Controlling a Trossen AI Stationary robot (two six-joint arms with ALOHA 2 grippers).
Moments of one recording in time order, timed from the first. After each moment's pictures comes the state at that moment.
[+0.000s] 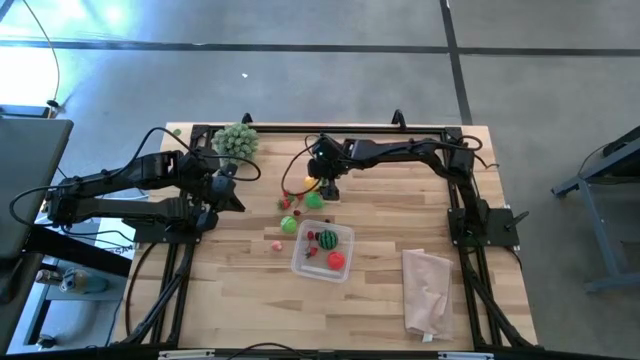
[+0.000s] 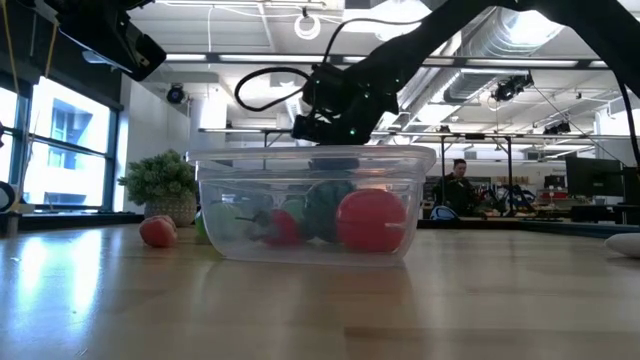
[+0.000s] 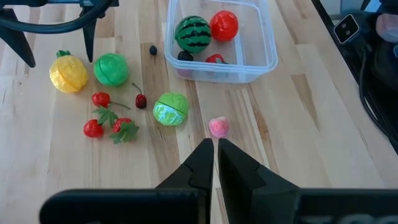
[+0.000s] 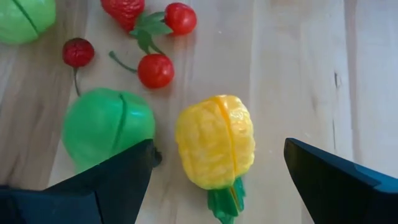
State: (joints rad) left arm 0.37 0.74 0.79 -0.91 0.37 0.26; right arm -0.33 2.09 1.49 -0.38 -0.16 -0.42
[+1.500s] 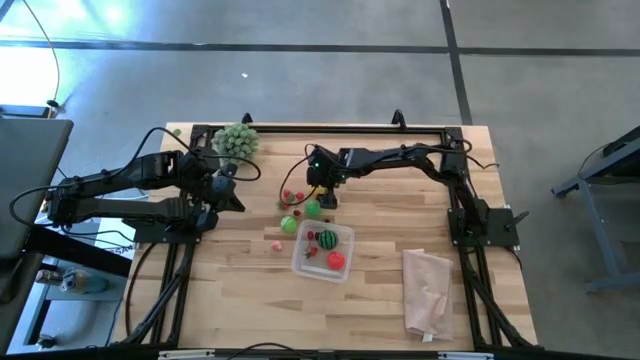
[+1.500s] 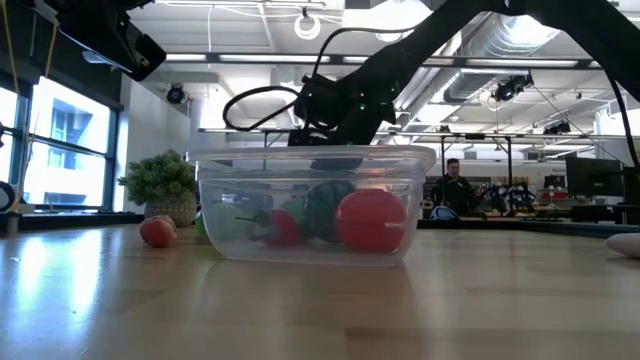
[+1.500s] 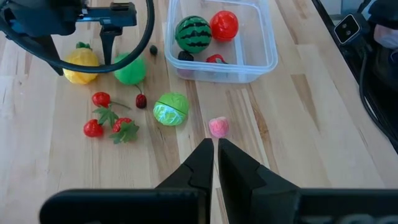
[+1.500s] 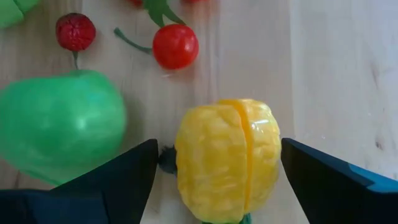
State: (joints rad) left arm 0.37 0.74 0.79 -0.91 0.37 0.26; right arm -0.30 2.15 1.49 -0.40 -0.13 -0.31
